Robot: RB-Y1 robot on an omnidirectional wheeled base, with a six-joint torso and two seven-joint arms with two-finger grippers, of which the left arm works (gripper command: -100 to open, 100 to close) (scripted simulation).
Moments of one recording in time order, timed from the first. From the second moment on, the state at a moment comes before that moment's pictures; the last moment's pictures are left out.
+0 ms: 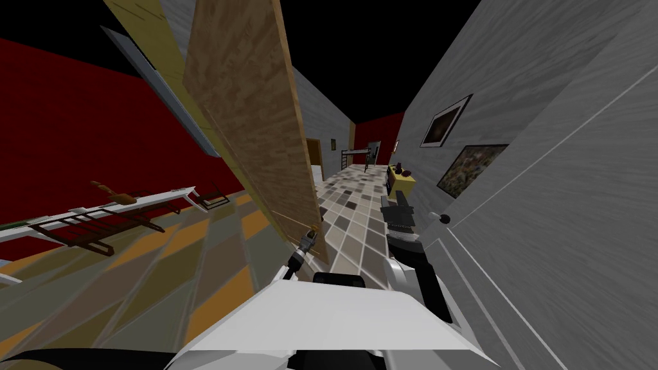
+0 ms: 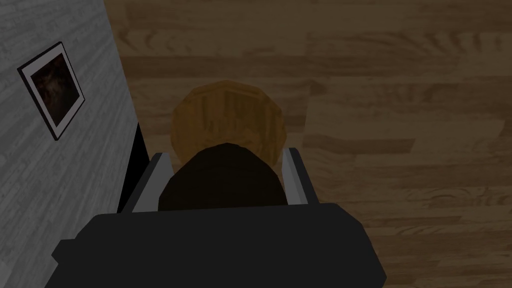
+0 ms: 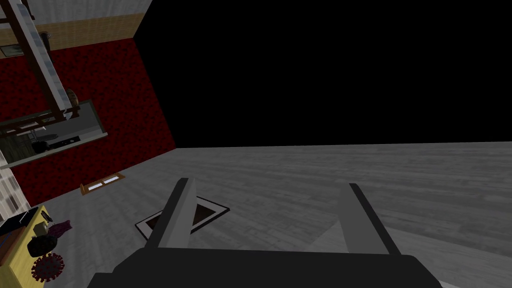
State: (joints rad) arm 0.07 0.11 0.11 -0.87 -0.59 -0.90 -1.04
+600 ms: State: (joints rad) arm 0.07 0.11 0.11 -0.85 -0.57 -0.90 -1.00
